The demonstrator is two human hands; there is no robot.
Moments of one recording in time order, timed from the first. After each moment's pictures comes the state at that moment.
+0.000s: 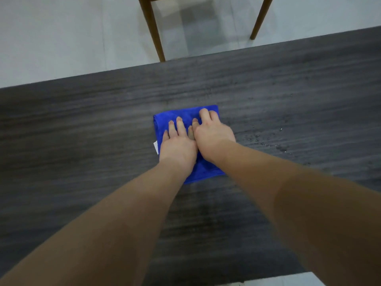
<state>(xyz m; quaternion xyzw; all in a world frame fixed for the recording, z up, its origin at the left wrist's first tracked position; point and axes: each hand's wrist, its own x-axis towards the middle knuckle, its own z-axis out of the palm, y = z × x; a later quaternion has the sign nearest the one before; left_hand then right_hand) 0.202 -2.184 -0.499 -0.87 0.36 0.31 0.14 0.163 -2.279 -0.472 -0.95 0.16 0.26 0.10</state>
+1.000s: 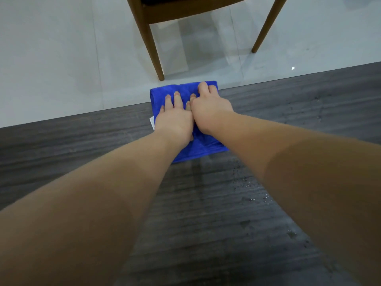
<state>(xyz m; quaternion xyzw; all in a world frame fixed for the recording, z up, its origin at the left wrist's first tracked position) 0.360 -2.273 -0.499 -0.88 0.35 0.31 0.09 0.317 -2.365 -0.482 -0.94 0.20 0.25 0.10</state>
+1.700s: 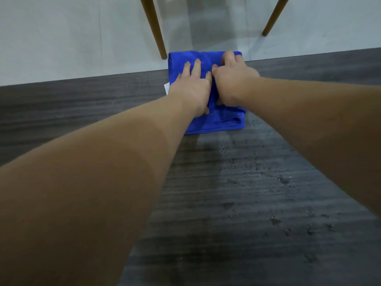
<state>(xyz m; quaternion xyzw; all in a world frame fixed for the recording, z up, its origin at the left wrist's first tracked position) 0.334 -2.320 -0.503 -0.87 0.38 0.30 0.07 0.283 -2.428 -0.493 -0.94 0.18 0.27 0.06</state>
